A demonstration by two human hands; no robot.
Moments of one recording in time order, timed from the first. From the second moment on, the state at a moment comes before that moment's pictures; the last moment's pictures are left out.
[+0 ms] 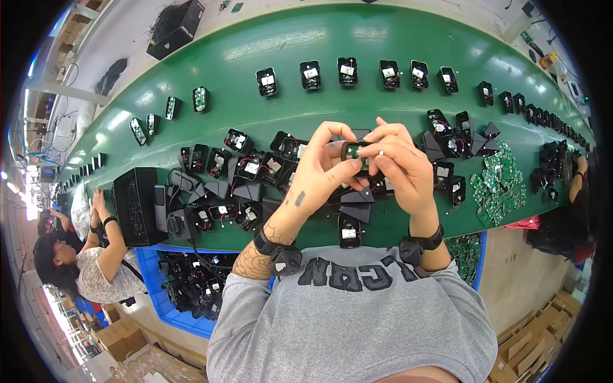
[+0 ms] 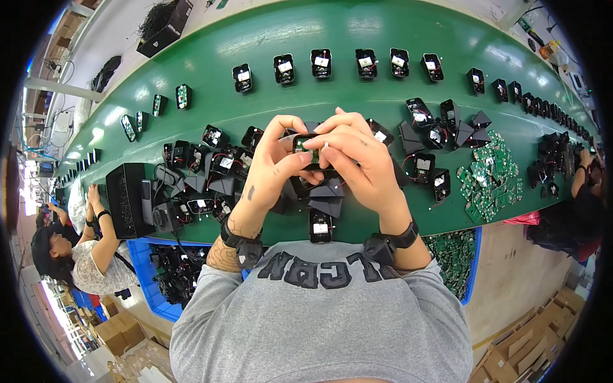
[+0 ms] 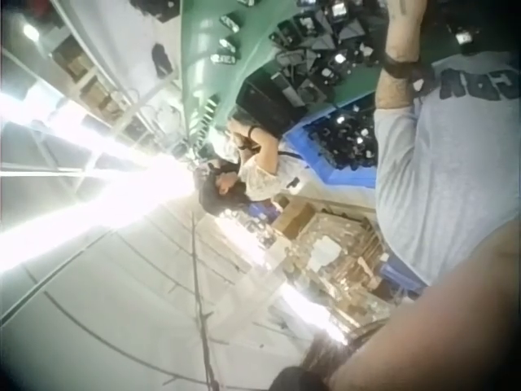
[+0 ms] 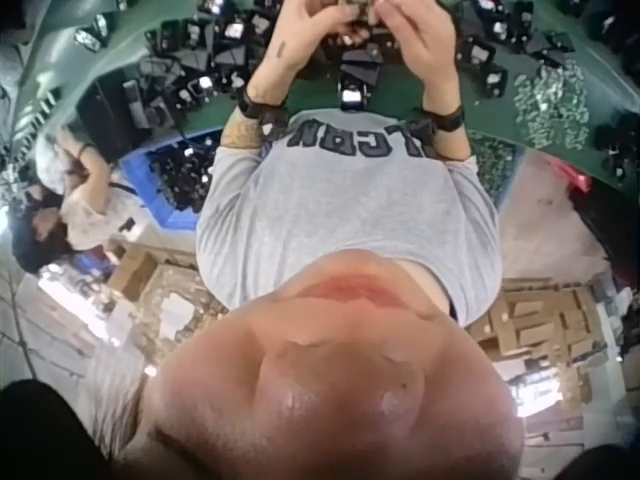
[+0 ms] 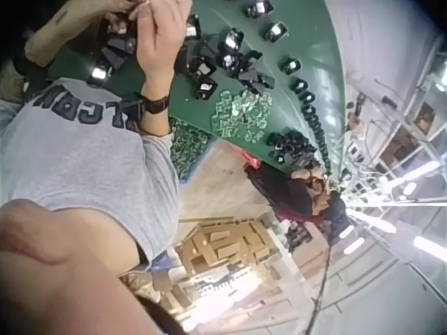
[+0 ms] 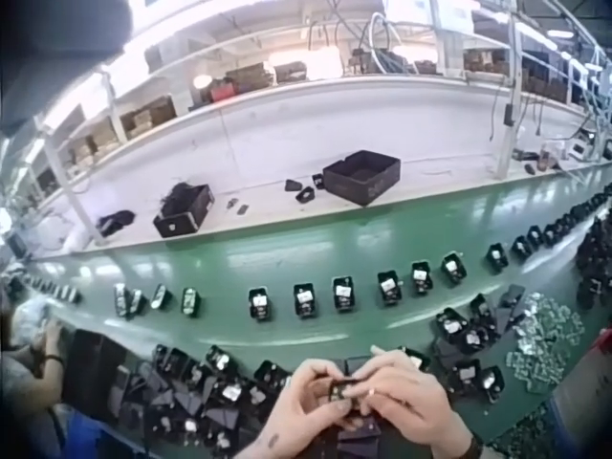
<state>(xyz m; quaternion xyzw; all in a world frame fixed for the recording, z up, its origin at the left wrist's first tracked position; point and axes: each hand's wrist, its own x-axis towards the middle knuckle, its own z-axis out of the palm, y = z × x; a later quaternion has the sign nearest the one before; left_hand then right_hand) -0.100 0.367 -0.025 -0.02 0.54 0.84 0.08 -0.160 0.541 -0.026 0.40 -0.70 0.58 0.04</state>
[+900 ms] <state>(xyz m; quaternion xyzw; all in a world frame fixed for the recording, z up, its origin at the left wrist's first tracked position) -0.095 0.380 -0.017 -0.01 0.68 0.73 -0.12 -0.161 0.536 -0.015 0.40 -0.79 0.46 0.10</state>
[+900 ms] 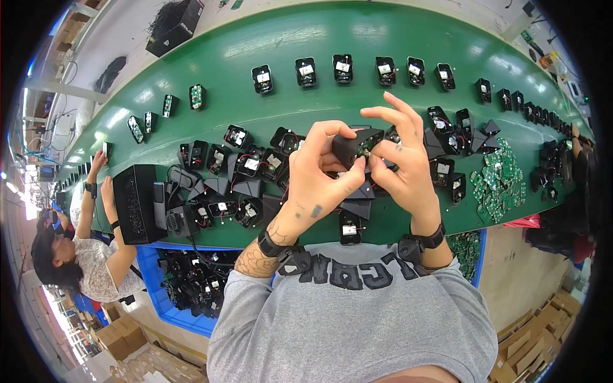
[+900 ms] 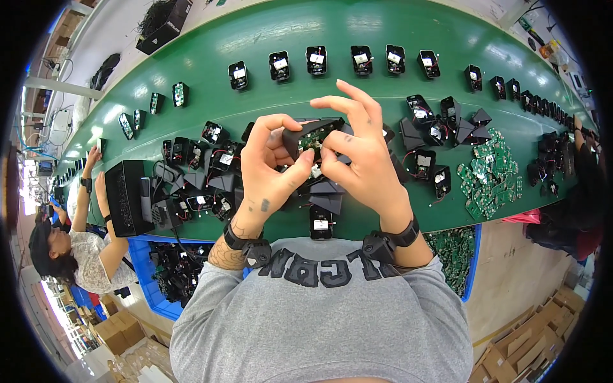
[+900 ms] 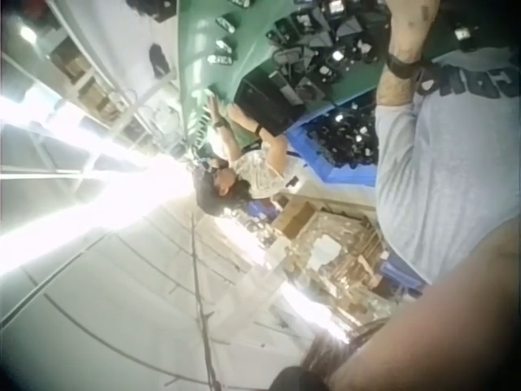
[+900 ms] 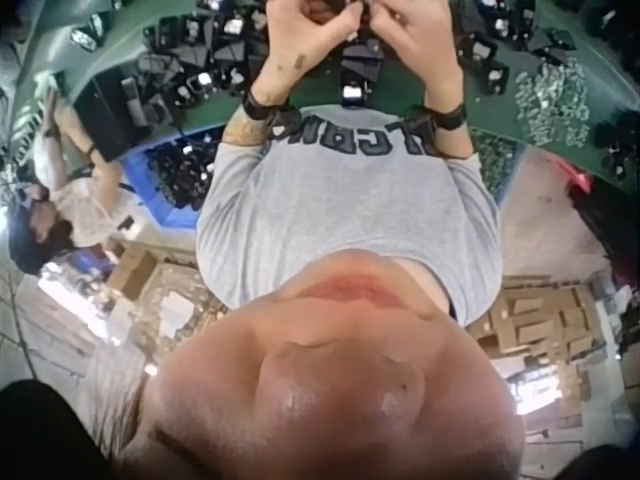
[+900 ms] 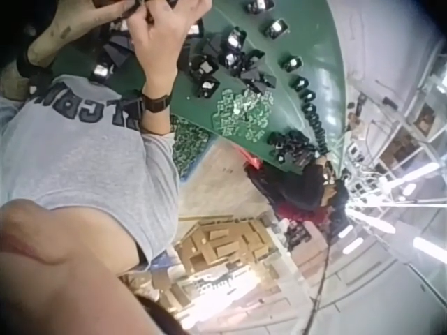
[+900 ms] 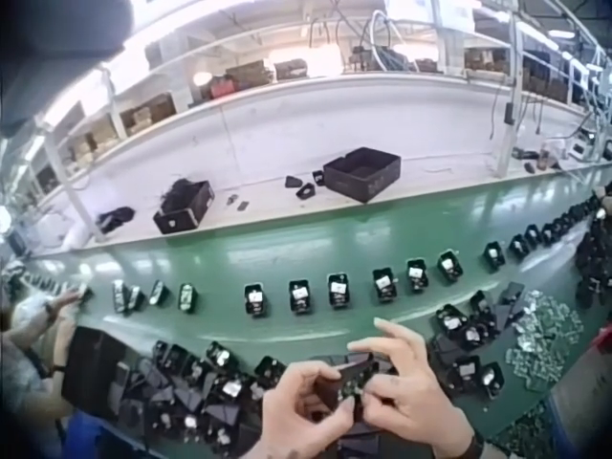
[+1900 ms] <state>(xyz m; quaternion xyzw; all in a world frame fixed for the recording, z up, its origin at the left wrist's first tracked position) -0.120 0.340 -0.030 -0.08 0.56 0.80 0.21 -0.173 0.562 -0.008 0.56 -0.71 0.38 0.19</state>
